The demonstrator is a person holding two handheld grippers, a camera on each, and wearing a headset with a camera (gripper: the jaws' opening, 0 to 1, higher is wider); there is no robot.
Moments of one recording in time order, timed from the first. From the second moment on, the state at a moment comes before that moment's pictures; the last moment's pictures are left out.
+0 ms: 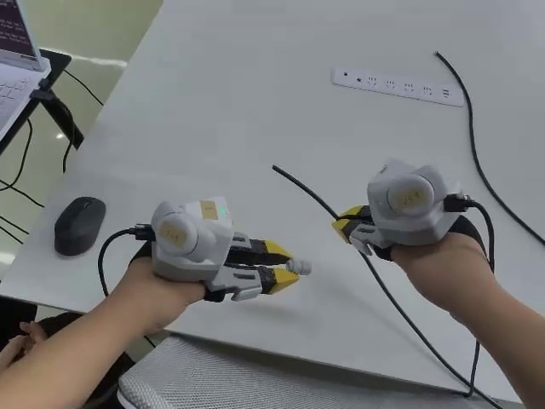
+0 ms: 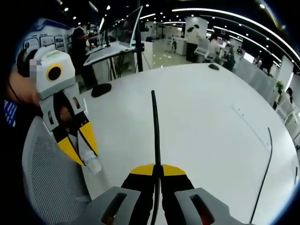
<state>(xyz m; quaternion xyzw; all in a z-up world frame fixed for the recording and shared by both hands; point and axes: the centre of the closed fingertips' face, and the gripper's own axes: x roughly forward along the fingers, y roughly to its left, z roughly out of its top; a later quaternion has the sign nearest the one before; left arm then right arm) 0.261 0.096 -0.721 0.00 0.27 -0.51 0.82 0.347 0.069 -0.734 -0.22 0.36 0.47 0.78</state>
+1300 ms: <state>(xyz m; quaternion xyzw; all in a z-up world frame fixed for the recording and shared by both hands) 0.263 0.106 -0.789 0.04 0.31 -0.52 0.80 0.352 0.116 -0.817 -0.29 0.37 0.53 0.70</state>
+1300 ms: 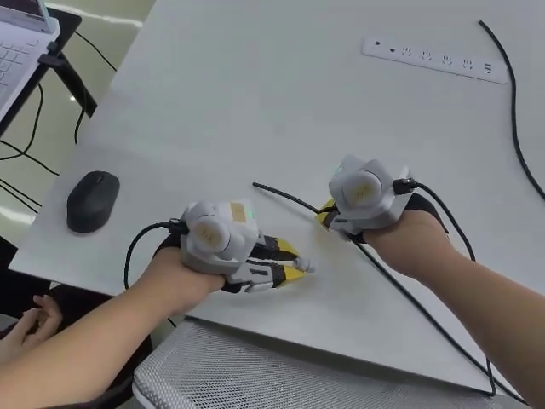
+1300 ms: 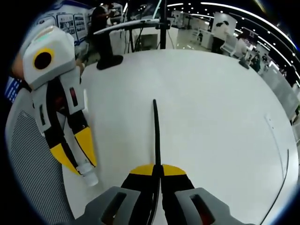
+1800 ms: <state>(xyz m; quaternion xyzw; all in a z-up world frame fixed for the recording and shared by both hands) 0.259 0.111 -0.802 0.07 0.31 -0.52 0.79 0.347 0.119 -0.826 -0.31 0.37 0.53 0.70</state>
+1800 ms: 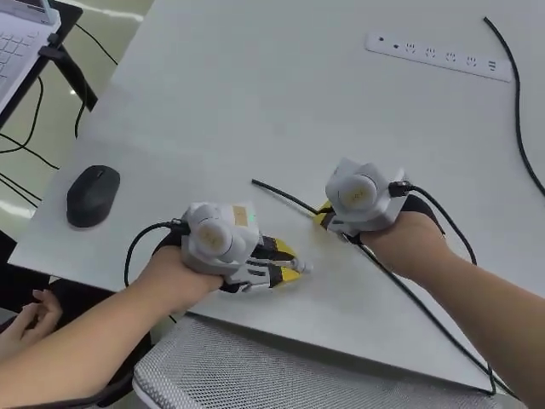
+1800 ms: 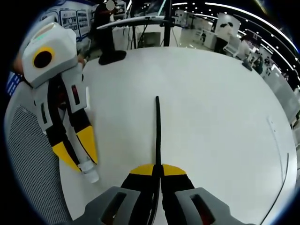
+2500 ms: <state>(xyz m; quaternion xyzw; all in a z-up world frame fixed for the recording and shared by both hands) 0.254 0.121 -0.817 0.11 0.32 -0.52 0.79 0.348 0.118 -0.826 -0.33 0.36 0.53 0.70</state>
